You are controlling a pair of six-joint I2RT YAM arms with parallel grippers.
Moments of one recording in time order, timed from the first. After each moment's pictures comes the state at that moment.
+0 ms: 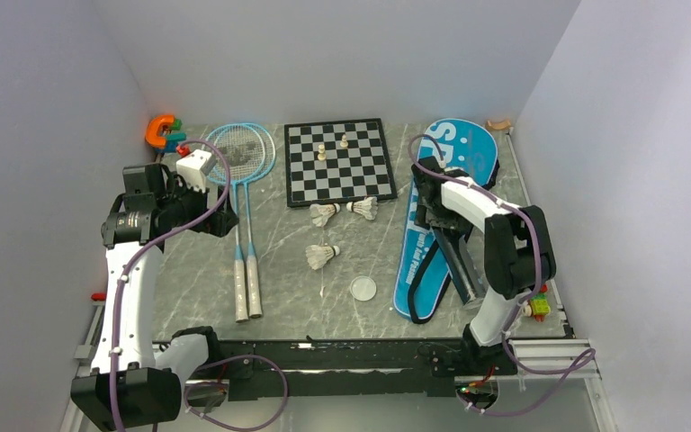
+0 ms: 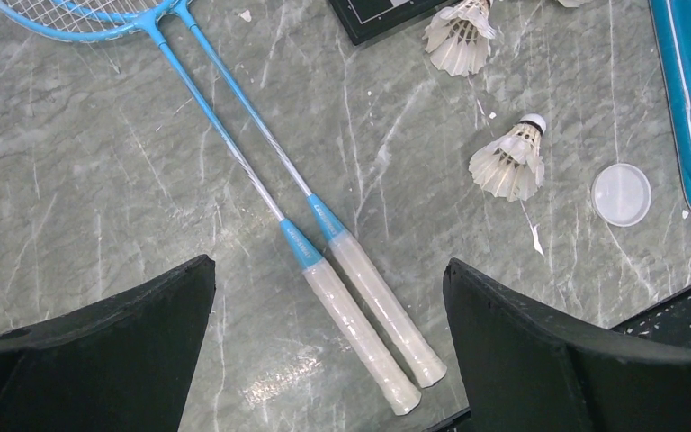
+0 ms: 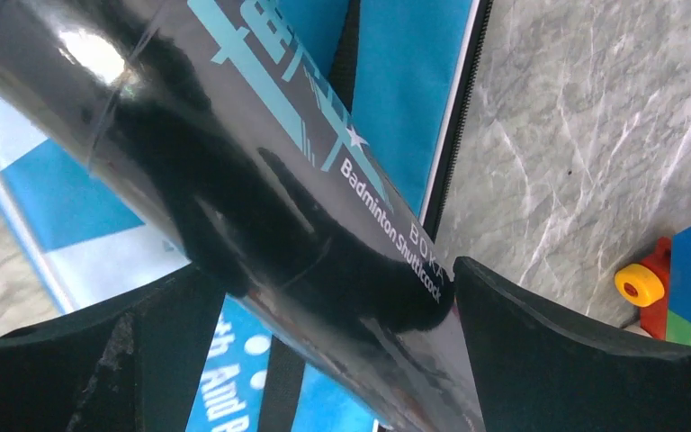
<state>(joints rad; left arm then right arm) 0.15 1.02 1.12 -0.85 0.50 0.27 0.29 1.75 1.20 -0.79 0.51 0.53</state>
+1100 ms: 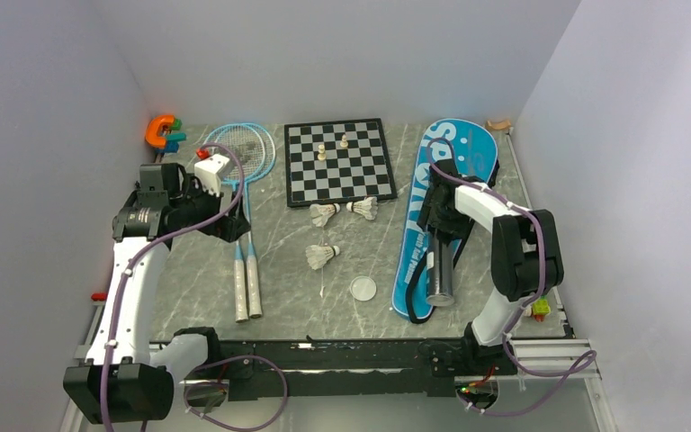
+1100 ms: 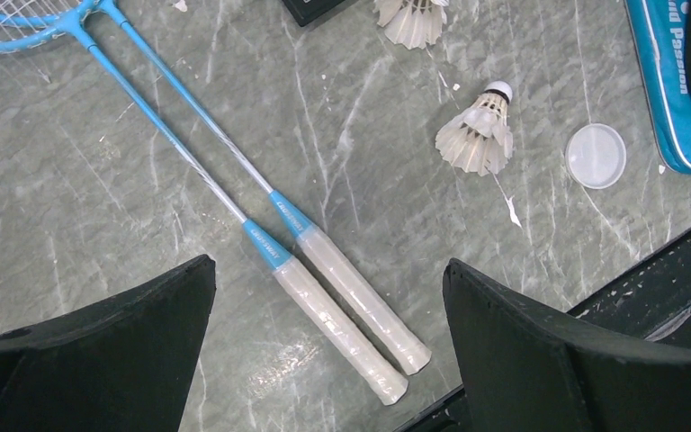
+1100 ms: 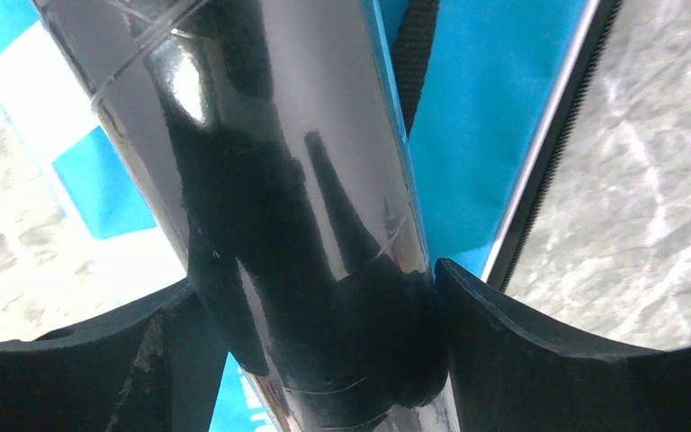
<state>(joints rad) 0.05 1.04 1.11 -0.88 0.52 0.29 0.18 1.74 1.11 -0.64 0.24 0.54</state>
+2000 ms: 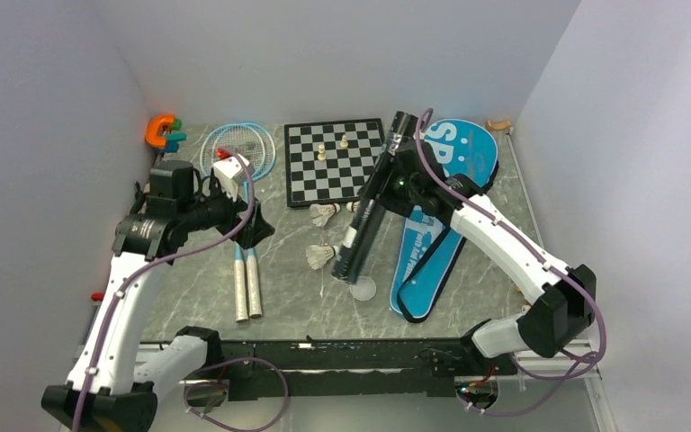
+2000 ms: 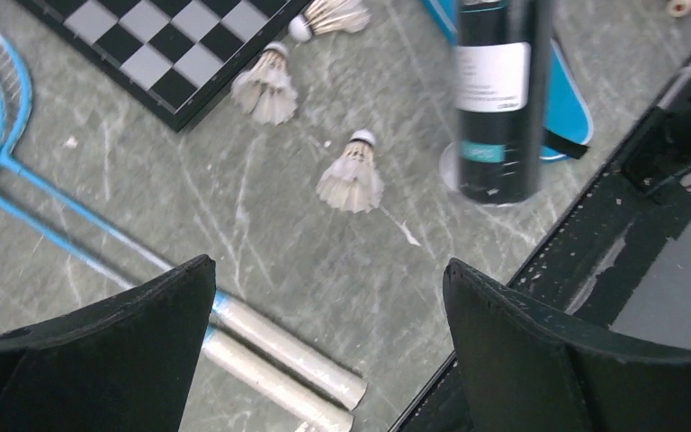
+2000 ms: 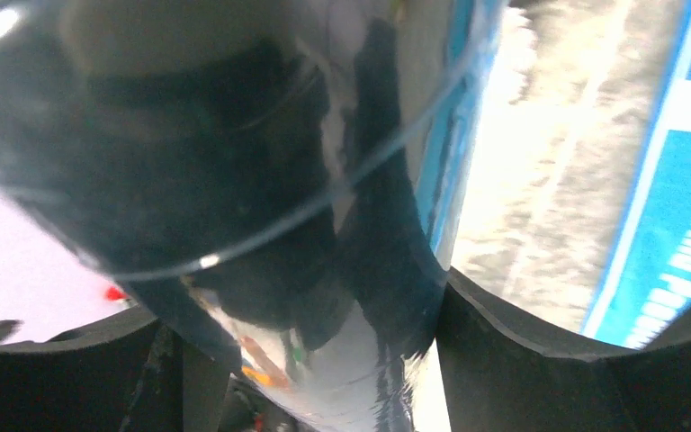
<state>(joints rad) -0.16 0.99 1.18 -0.85 0.58 0.22 0.54 1.40 1.26 -0.63 0.03 0.89</state>
